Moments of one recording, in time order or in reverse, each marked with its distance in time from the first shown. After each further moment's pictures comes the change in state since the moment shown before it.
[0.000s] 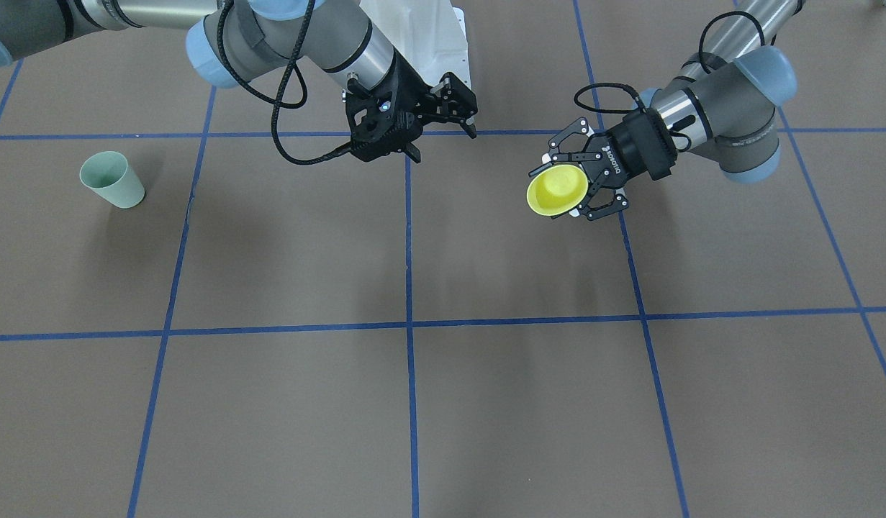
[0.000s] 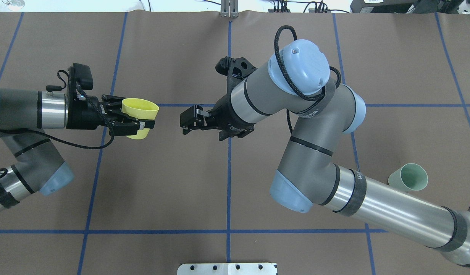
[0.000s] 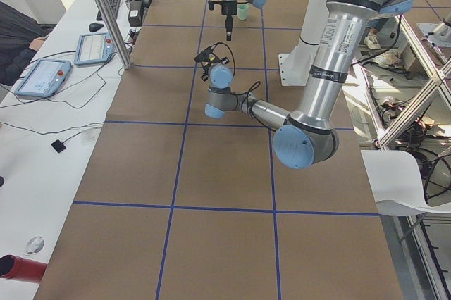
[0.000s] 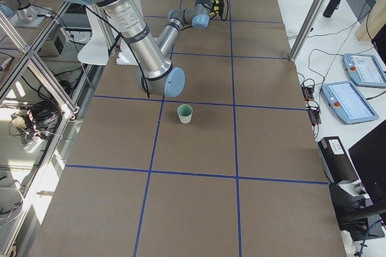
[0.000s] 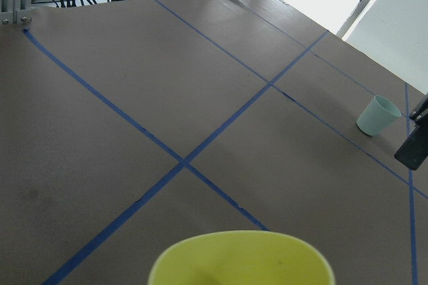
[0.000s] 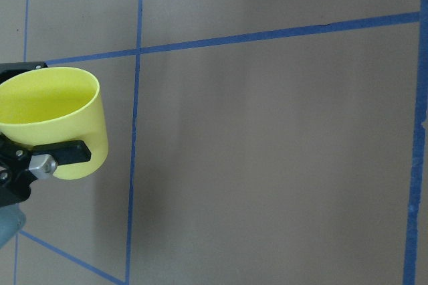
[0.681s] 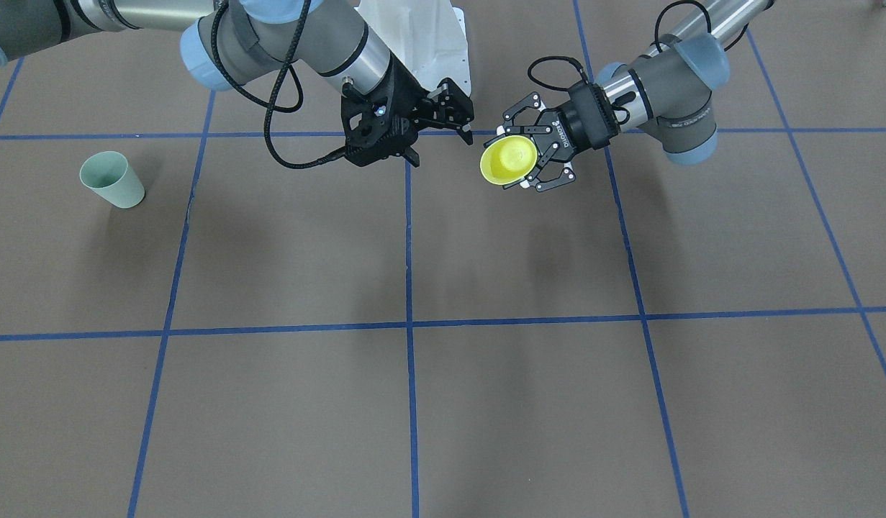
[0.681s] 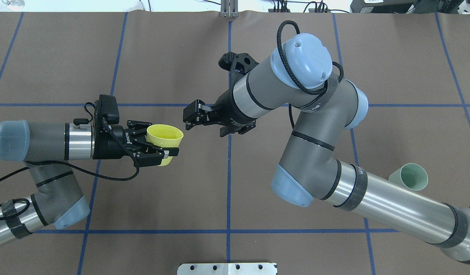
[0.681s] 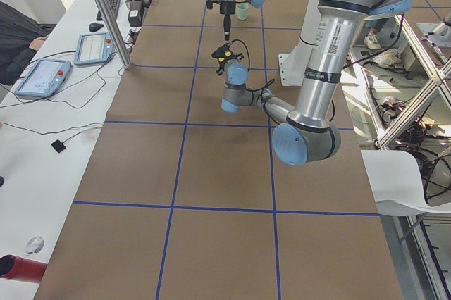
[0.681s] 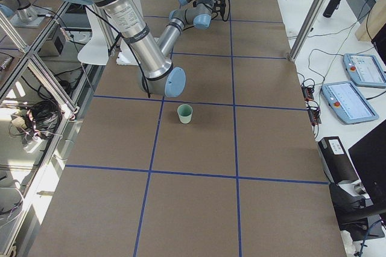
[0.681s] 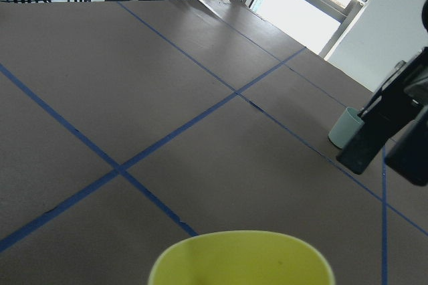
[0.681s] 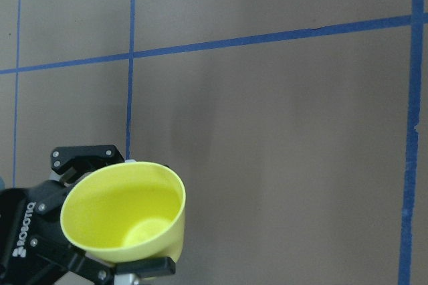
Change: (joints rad) left arm 0.148 0.004 -0.053 -0.005 0.123 0.087; right arm 0.018 0.002 -0.009 -0.002 0.018 0.015
